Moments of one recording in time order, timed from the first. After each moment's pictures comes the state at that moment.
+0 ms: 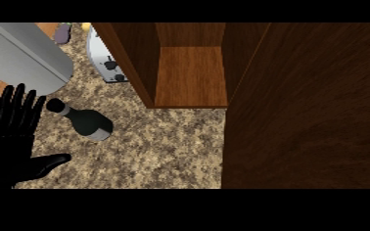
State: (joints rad) left arm 0.09 0.11 0.28 -1.81 0.35 -0.08 0.08; right arm -0.03 -0.14 0.05 -2.42 -0.23 0.11 0.54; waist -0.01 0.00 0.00
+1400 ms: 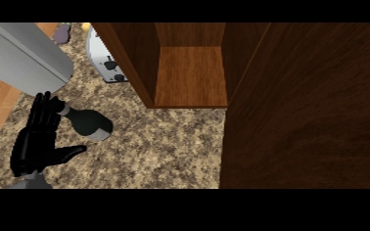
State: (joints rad) left arm -0.04 0.16 0.33 -1.25 0.31 -0.24 -0.28; right arm -0.08 -0.15 0.02 -2.43 -0.21 0.11 0.59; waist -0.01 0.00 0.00
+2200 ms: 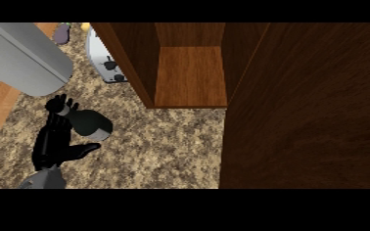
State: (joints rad) left arm -0.14 0.17 0.32 -0.97 0.25 -0.26 -0.47; right arm -0.08 -0.13 0.02 -2.43 -0.21 0.12 0.59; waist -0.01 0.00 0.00
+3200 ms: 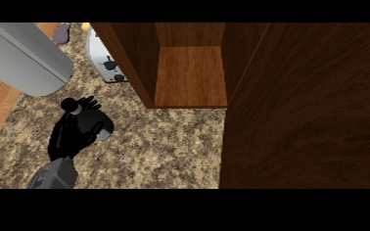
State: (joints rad) left arm -0.28 0.18 0.32 -0.69 0.27 -0.37 -0.60; right arm -0.11 -0.13 0.01 -2.43 -0.20 0.12 0.63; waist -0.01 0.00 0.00
